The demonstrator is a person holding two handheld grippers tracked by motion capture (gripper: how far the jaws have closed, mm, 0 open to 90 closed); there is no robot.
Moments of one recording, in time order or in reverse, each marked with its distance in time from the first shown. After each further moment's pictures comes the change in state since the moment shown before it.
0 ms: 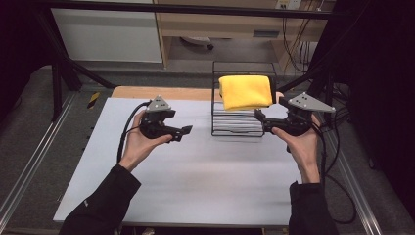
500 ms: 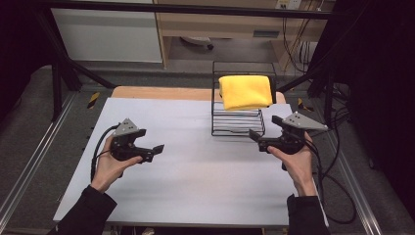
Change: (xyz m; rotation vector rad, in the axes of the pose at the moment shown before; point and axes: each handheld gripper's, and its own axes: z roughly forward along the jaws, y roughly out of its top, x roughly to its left) left arm 0.024 -0.082 -0.044 0.010 0.052 -0.068; right arm 0.017 -0.043 -0.007 0.056 0.079 0.060
